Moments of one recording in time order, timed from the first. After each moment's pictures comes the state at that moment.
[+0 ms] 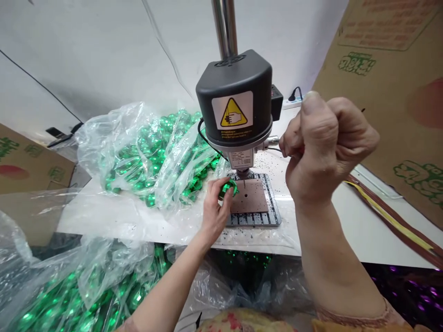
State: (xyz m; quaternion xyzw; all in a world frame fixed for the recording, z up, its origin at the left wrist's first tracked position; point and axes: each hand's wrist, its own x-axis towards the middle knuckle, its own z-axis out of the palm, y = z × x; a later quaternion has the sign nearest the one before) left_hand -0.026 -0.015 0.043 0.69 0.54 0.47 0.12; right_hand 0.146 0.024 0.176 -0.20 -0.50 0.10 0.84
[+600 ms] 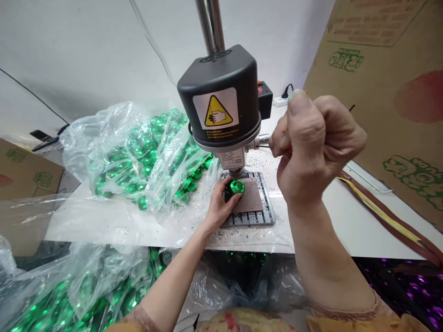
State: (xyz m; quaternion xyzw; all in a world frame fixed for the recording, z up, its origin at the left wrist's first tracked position) left_hand -0.019 0.018 -0.006 0.69 0.47 0.46 0.29; right_hand 0.146 0.021 0.172 -0.23 -0.51 0.10 0.83
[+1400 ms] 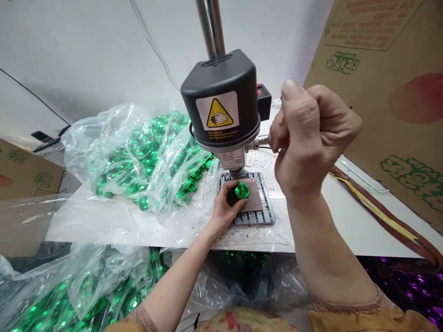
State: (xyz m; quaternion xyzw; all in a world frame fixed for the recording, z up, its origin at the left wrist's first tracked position) left_hand -0.004 0.003 -0.005 0.67 0.47 0.48 0.31; right_hand 0.145 0.023 0.189 -0.22 -0.50 0.12 0.83
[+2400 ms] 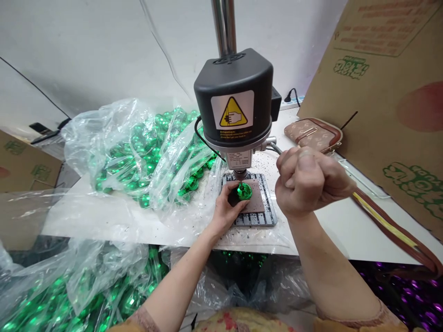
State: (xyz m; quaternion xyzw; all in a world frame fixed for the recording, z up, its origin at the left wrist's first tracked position) left_hand -0.003 0.003 -0.009 0.64 0.46 0.51 0.35; right_hand 0.144 0.027 0.129 -0.14 -0.48 0.01 0.87
